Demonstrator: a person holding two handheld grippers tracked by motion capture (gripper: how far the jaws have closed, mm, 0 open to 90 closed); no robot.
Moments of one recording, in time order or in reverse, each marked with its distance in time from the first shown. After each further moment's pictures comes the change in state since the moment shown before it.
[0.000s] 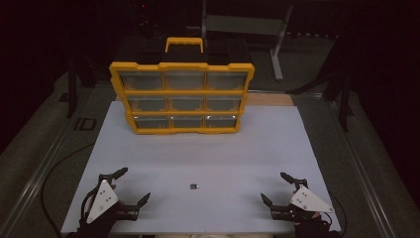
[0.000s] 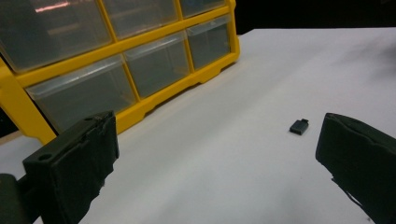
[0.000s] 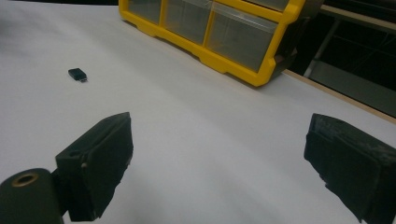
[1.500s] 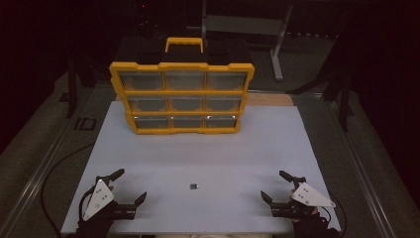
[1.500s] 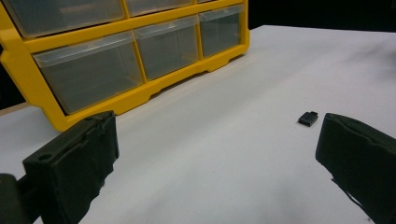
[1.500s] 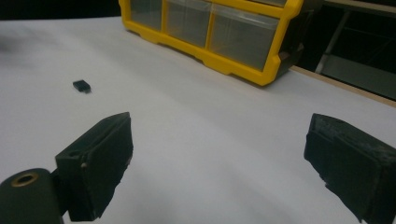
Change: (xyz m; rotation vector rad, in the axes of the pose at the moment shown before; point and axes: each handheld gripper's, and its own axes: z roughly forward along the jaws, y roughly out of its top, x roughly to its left) left arm 0.005 -0.018 -0.001 0.021 0.014 -0.081; right arm -0.008 -0.004 0.006 -0.016 0.035 0.077
